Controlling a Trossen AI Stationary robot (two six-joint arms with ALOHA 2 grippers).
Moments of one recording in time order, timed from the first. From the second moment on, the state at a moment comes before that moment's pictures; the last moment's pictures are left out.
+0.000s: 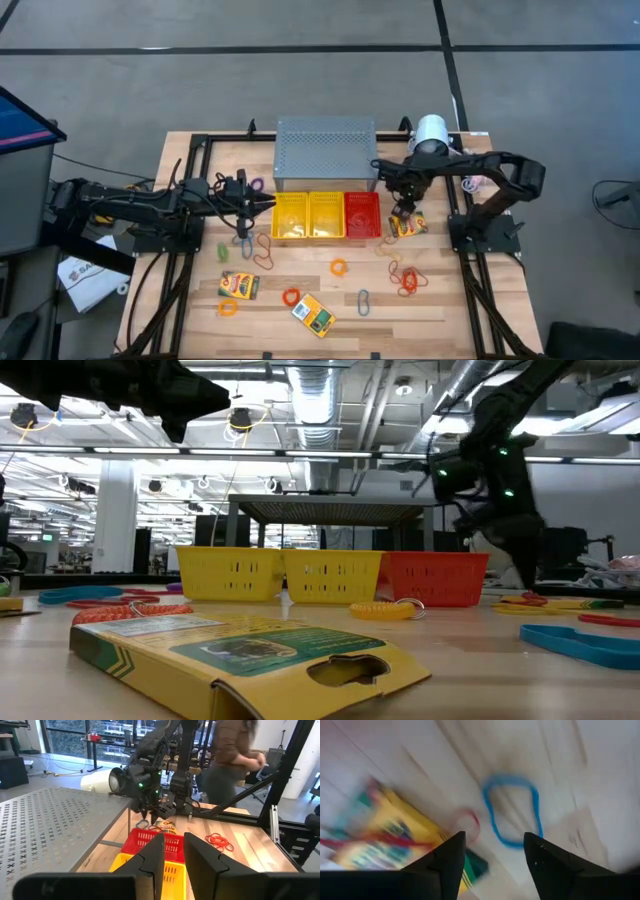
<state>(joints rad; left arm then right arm) 0.00 0.74 0.37 0.31 -0.15 -0.11 -0.44 1.55 0.81 -0.97 0.11 0.14</state>
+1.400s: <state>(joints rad) 0.00 0.74 0.37 0.27 -0.15 -0.14 -0.41 1.49 0.75 -0.85 0.12 0.15</state>
